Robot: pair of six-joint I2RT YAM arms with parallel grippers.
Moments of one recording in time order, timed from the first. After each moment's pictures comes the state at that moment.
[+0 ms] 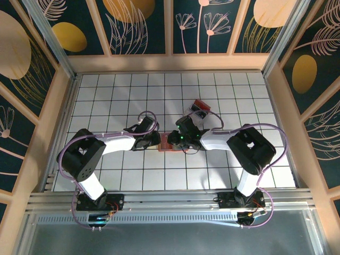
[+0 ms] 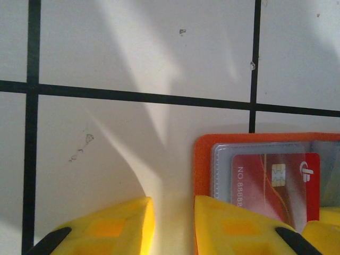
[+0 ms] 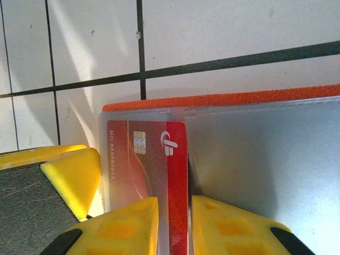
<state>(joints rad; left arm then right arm) -0.67 1.70 0.80 -0.11 -0.02 -0.81 0.77 1.76 0.82 0.08 -0.19 0.92</state>
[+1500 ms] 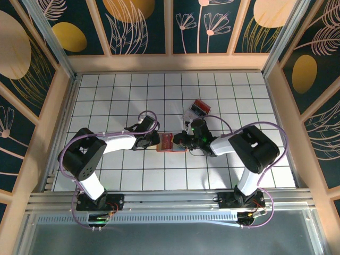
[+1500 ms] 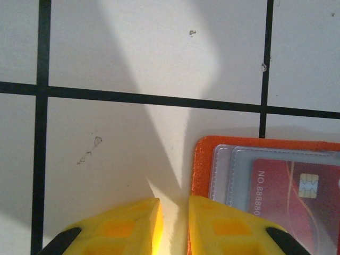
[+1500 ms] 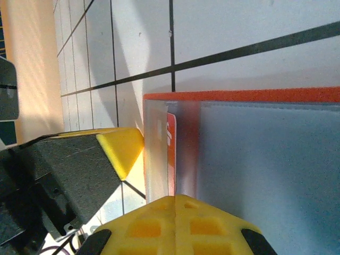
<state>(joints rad) -0.67 1.72 0.82 -0.14 -0.04 -0.81 0.65 1.74 0.59 0.53 -0.47 1.02</state>
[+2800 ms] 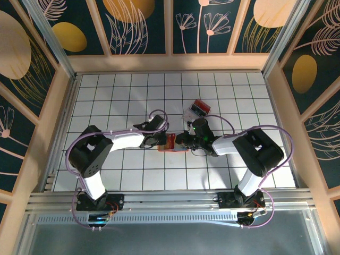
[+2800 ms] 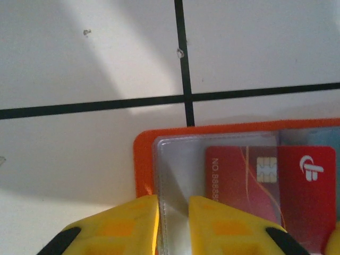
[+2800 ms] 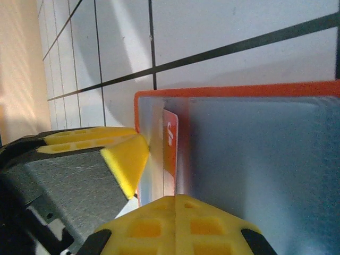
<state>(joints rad) -0.75 1.79 0.95 -0.23 -0.07 -0.71 0.63 1.69 0.58 0.43 -0.45 0.99</state>
